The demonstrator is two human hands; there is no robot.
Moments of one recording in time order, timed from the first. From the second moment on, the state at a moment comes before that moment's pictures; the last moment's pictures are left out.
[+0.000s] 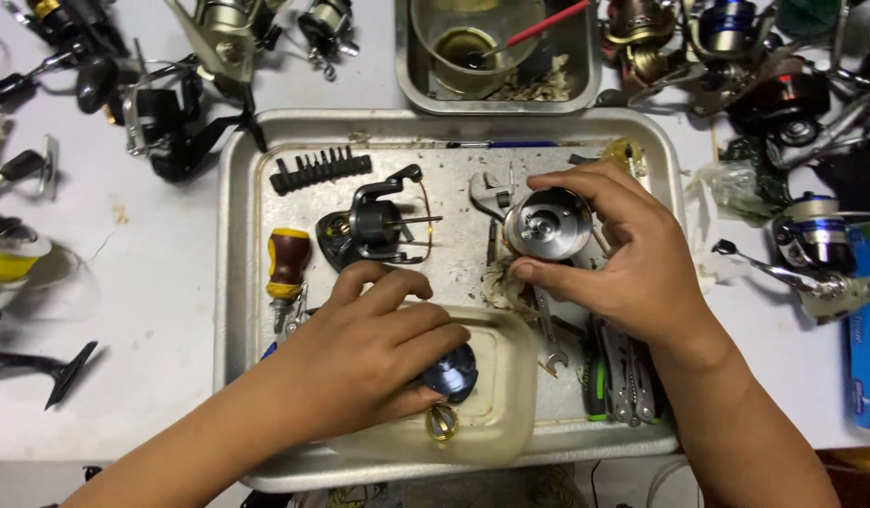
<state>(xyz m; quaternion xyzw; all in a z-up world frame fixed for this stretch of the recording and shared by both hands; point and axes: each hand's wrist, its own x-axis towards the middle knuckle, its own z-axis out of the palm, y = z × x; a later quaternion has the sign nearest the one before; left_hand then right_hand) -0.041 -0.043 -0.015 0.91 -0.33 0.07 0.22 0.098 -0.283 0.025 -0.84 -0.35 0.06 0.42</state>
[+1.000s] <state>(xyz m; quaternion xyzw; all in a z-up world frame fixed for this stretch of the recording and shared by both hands) 0.058 -0.045 0.026 0.79 -0.10 -0.21 0.57 0.097 -0.281 0.011 -0.82 -0.41 0.04 0.39</state>
